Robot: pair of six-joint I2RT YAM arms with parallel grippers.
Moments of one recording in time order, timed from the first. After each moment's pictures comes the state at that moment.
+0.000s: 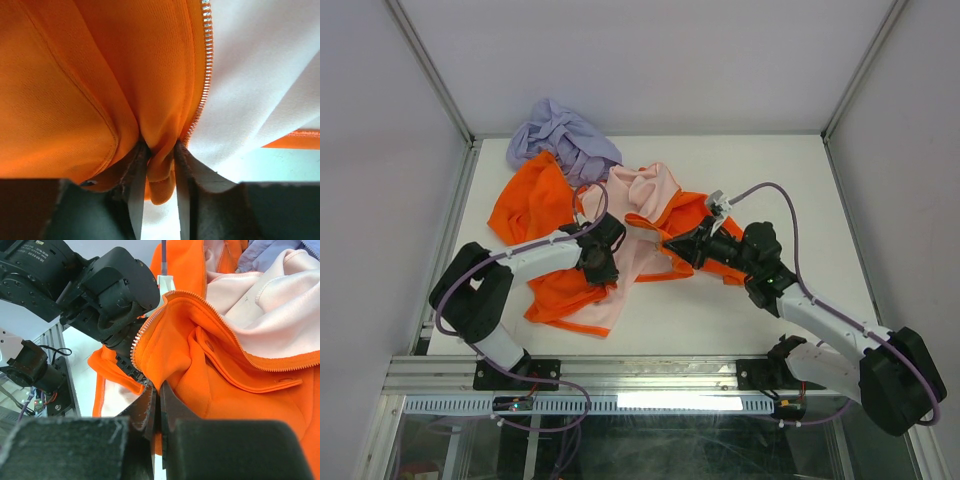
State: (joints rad) left arm -0.69 1.63 0.95 -0.60 -0.12 -0.93; right arm 0.58 1.04 0.48 0.50 -0.52 0.35
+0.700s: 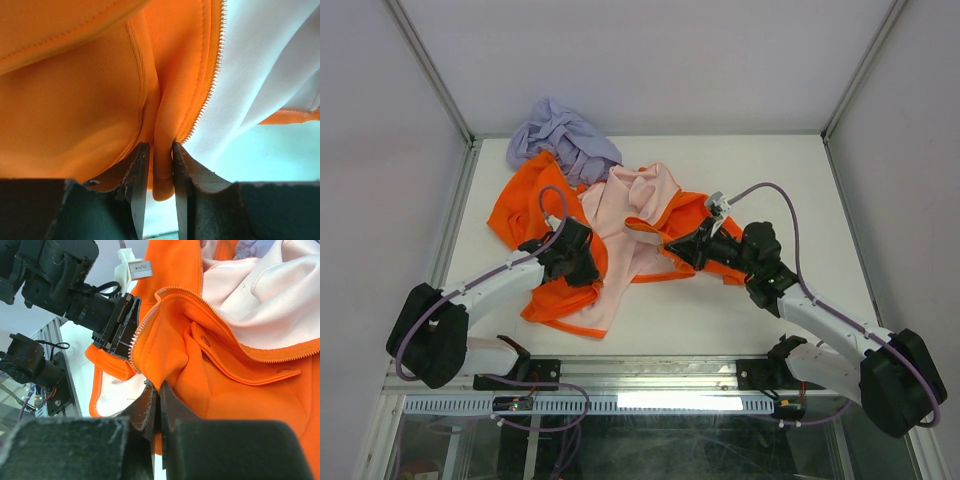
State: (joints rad) left arm -0.57 1.31 0.75 -0.49 -0.04 -0.90; right arm 0.57 1.03 0.48 0.45 -0.52 0.34
